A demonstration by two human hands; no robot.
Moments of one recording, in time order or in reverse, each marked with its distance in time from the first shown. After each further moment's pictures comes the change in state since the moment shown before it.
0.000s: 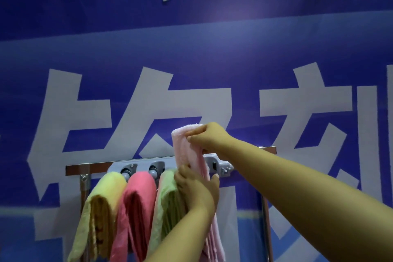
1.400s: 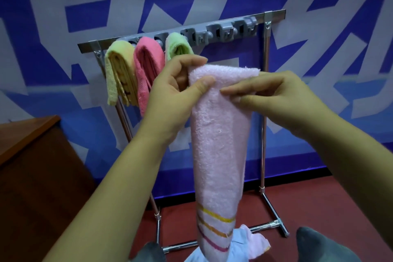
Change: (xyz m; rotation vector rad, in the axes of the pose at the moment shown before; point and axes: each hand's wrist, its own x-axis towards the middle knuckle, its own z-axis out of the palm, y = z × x) left_hand -0.154 -0.077 -0.135 -0.672 -0.430 0.418; right_hand -0.266 0.090 0.010 0.191 -0.044 -0.166
